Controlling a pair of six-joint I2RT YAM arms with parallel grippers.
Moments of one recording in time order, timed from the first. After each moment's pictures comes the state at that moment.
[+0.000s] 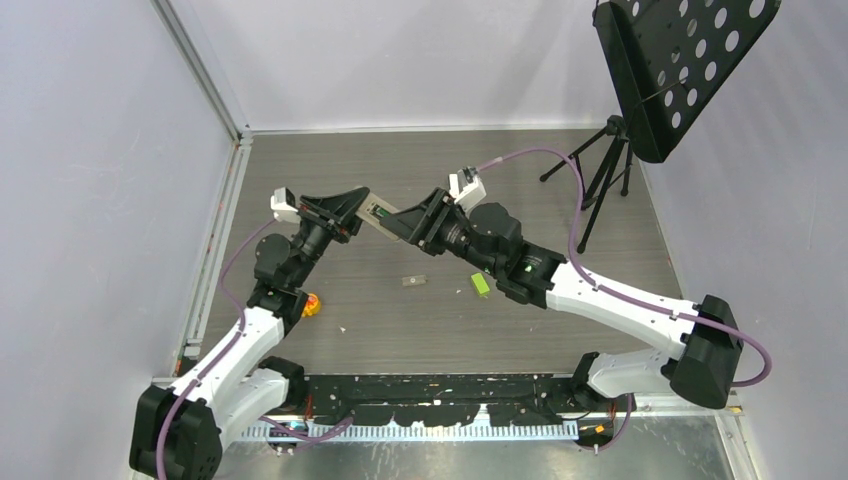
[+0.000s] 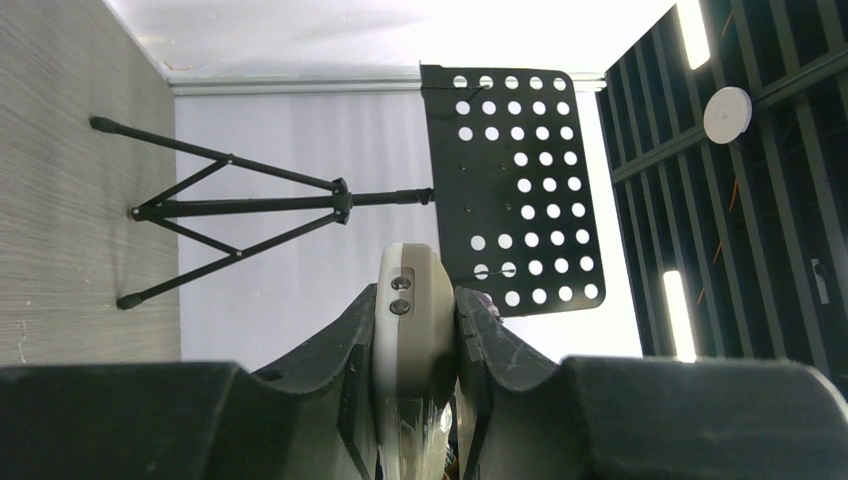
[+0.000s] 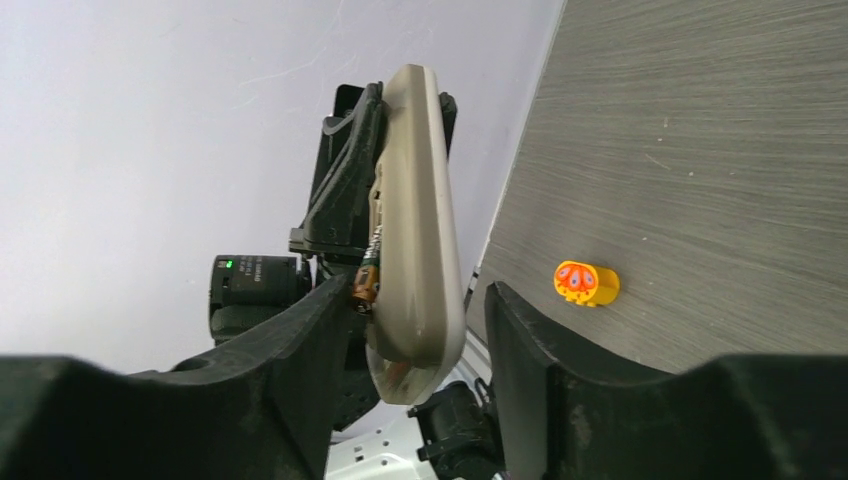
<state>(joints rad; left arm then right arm) -0.32 0.90 0.46 0.67 0.20 -1.70 0.98 1.27 1.02 0.17 0.10 1.11</state>
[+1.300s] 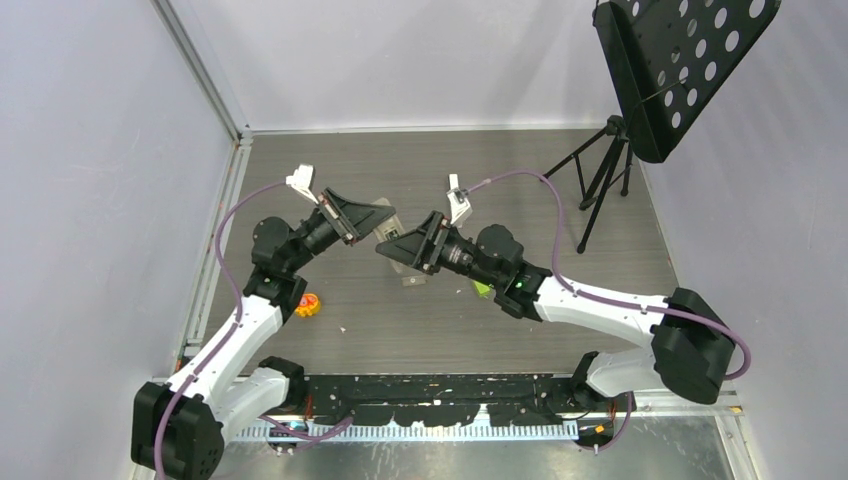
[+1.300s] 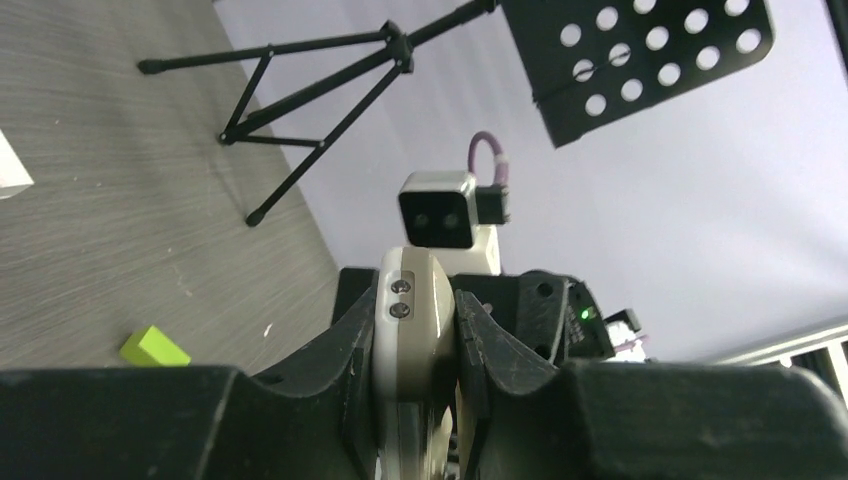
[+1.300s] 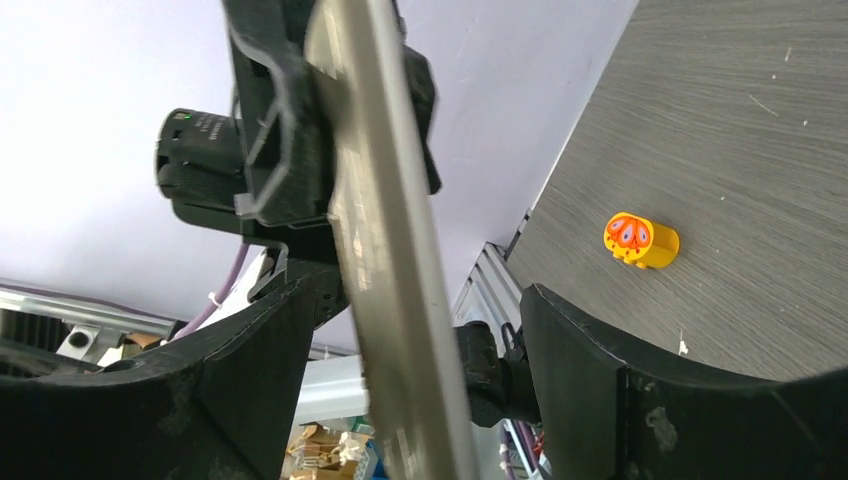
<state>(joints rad) -0.31 0.94 0.59 0.58 0.57 -1.26 0.95 1.33 0.78 0.59 -0.15 1.15</state>
